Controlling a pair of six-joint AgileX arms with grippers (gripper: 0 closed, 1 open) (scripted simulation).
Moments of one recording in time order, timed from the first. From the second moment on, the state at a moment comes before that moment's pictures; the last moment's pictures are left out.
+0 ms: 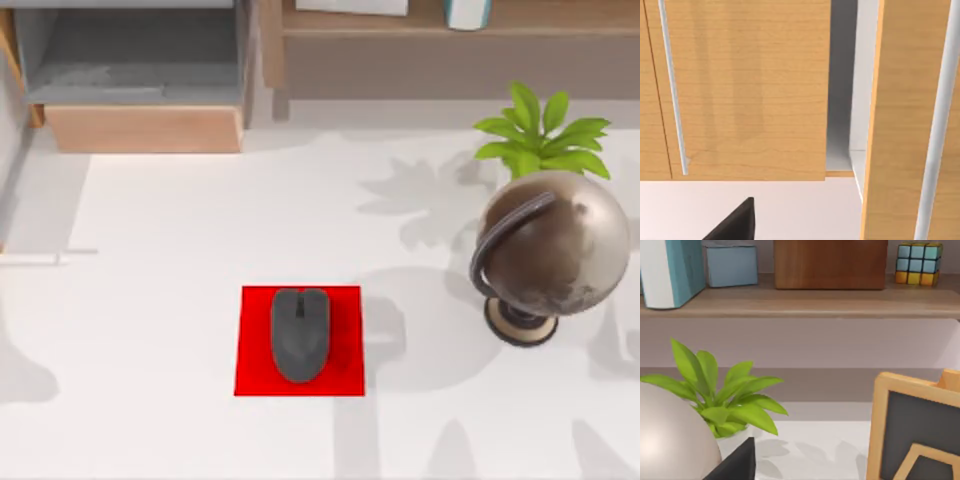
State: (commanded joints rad) left arm 0.71 1.99 0.44 1.54 0.76 1.59; right arm 0.00 0.00 0.00 0.00 0.00 0.00
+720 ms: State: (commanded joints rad) left arm 0.66 2.02 0.52 1.49 0.70 1.59; right arm 0.00 0.00 0.00 0.00 0.00 0.00
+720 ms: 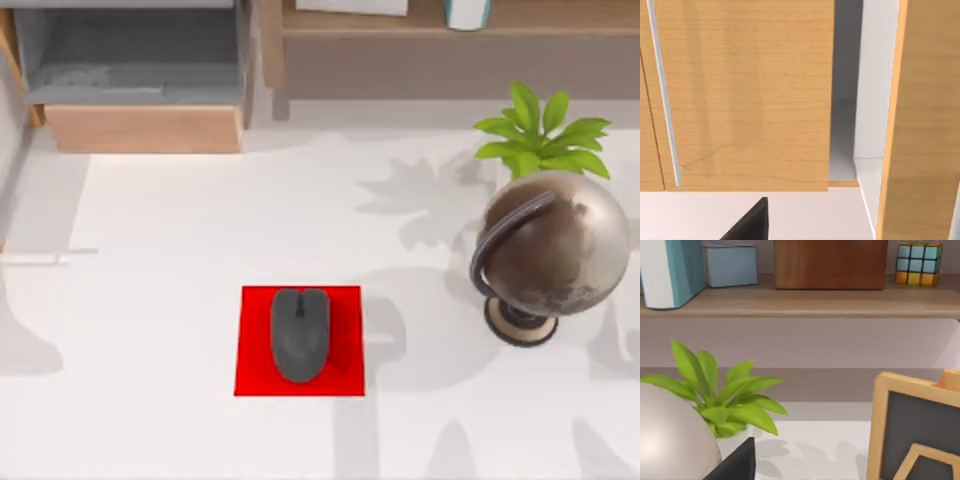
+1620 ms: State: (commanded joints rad) left arm 0.66 2.02 0.52 1.49 0.70 1.59; right arm 0.00 0.00 0.00 0.00 0.00 0.00
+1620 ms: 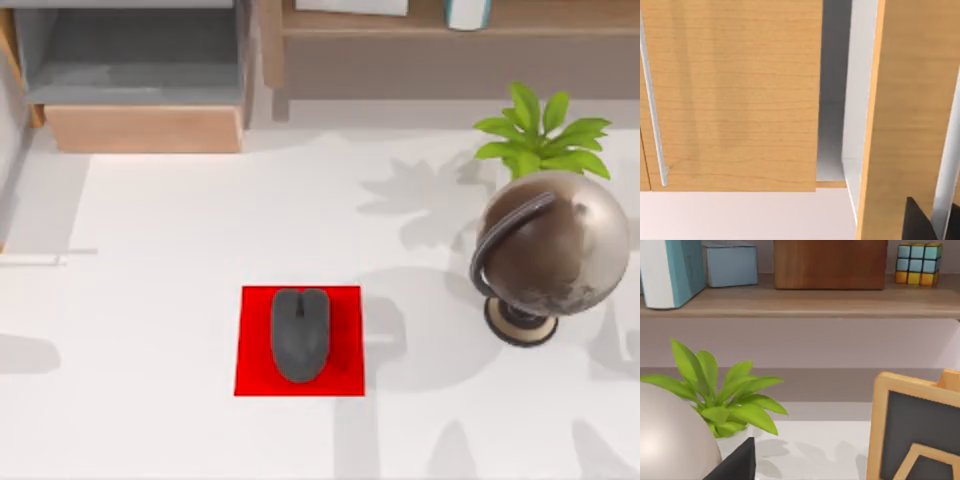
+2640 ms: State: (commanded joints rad) left arm 0.54 2.12 0.73 1.36 0.58 1.58; right arm 0.00 0.00 0.00 0.00 0.00 0.00
